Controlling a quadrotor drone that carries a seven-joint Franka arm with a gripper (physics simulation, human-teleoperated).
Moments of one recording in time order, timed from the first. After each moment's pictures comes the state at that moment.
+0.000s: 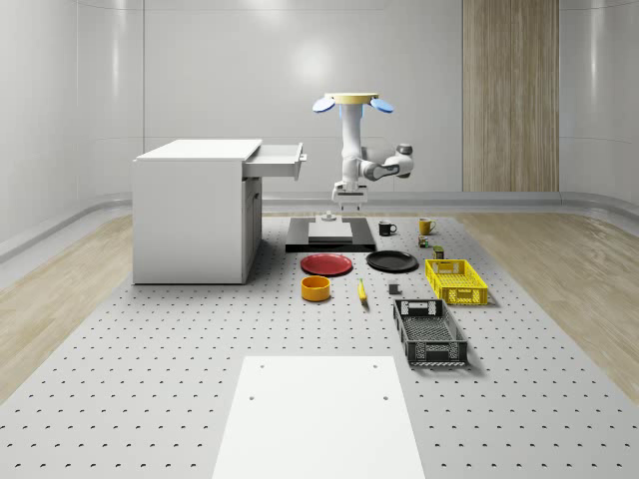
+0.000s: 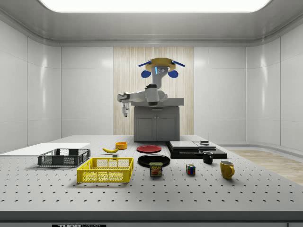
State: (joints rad) arm 1.49 -1.51 -1.50 -2.66 1.66 1.55 -0.22
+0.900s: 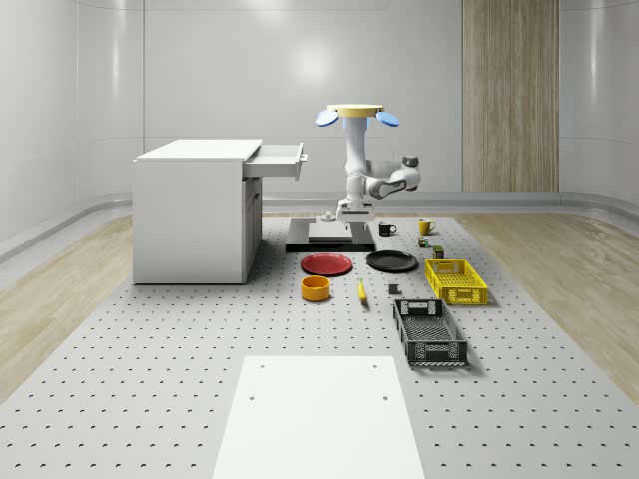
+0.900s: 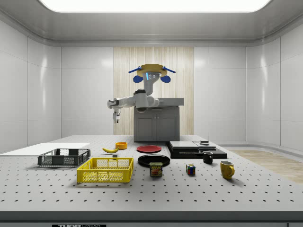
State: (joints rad) arm 1.49 -1.56 -1.50 -2.65 1.64 1.60 -0.22
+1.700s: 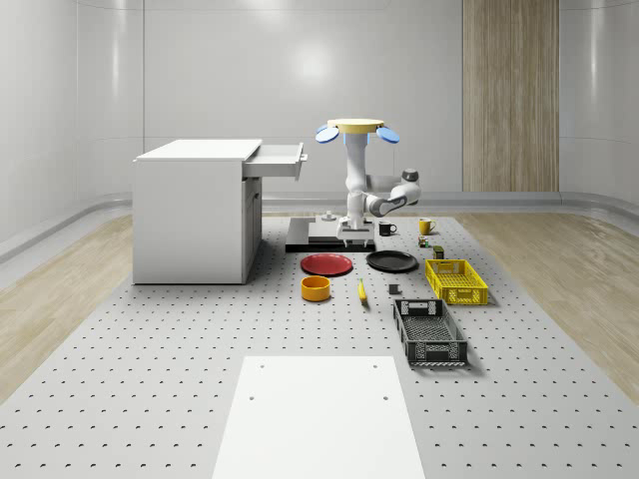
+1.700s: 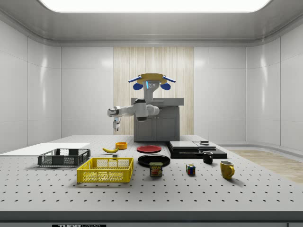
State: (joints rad) arm 1.50 -1.59 -1.50 -2.65 1.62 1.63 -0.22
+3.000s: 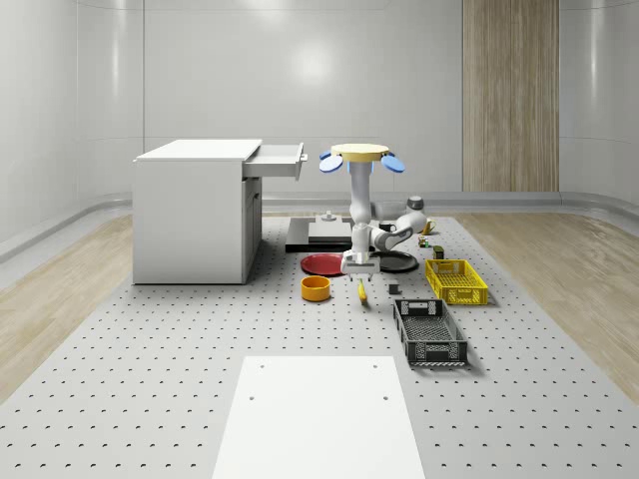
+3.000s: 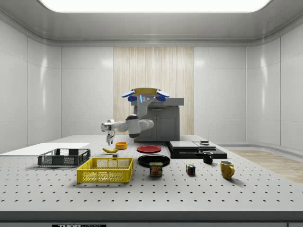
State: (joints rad) arm 1.50 -1.62 -1.49 -2.65 1.61 1.65 -0.23
